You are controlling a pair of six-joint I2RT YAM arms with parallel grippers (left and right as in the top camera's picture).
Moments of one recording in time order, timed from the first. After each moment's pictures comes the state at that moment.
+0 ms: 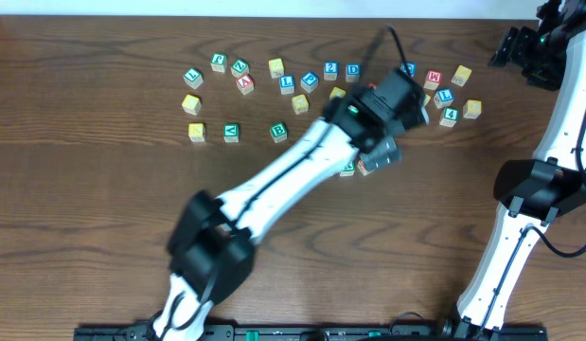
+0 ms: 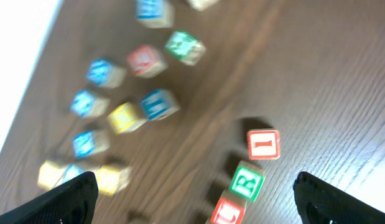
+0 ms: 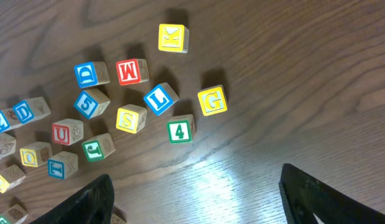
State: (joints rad) left arm -0.80 2.06 1.92 -0.87 -0.12 0.38; right arm -0.30 2.51 2.91 -1.69 -0.16 0.16
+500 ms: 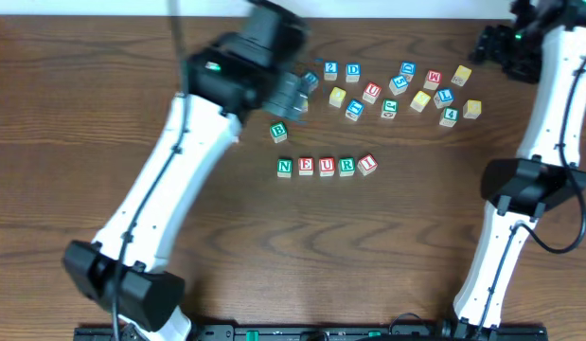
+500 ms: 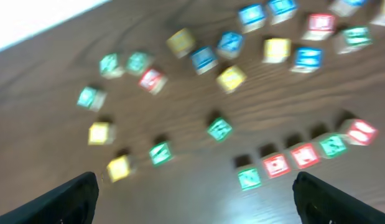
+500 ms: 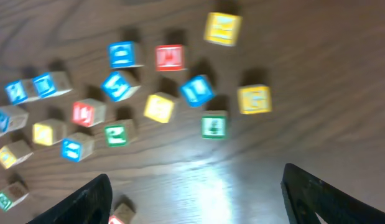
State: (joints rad) left arm -0.43 1.78 1.92 -1.14 -0.12 0.01; right arm -0.18 2.51 2.91 -1.68 -0.16 0.12
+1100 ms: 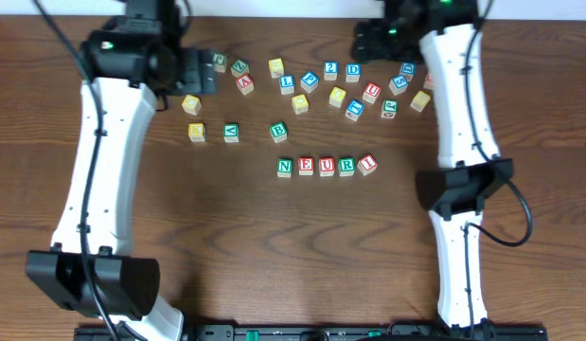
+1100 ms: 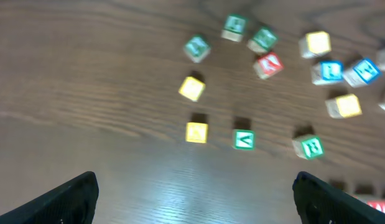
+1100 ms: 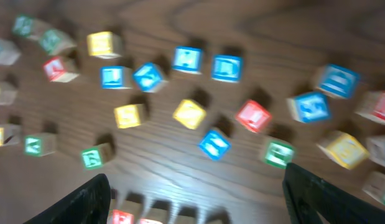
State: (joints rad) left arm -0.07 1.77 1.92 -1.21 -0.11 -0.17; right arm 0.24 2.51 2.91 -1.52 -0.16 0.12
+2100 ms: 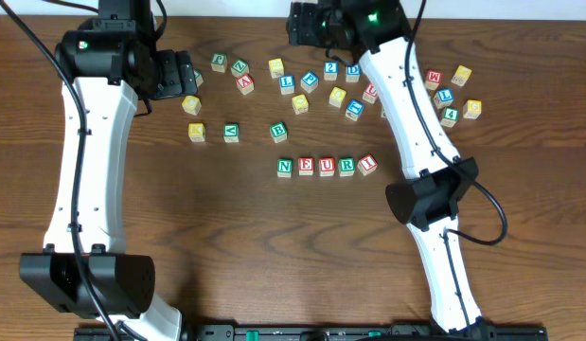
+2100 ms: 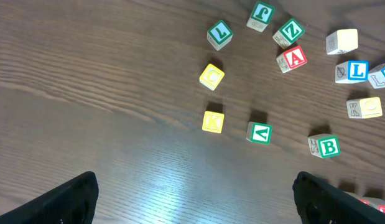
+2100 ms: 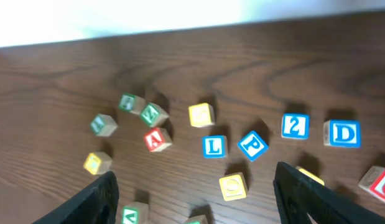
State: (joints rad) left arm -0.02 1.77 1.92 -1.26 -0.11 -0.20; right arm 0.42 2.51 2.81 -1.14 -0.10 0.45
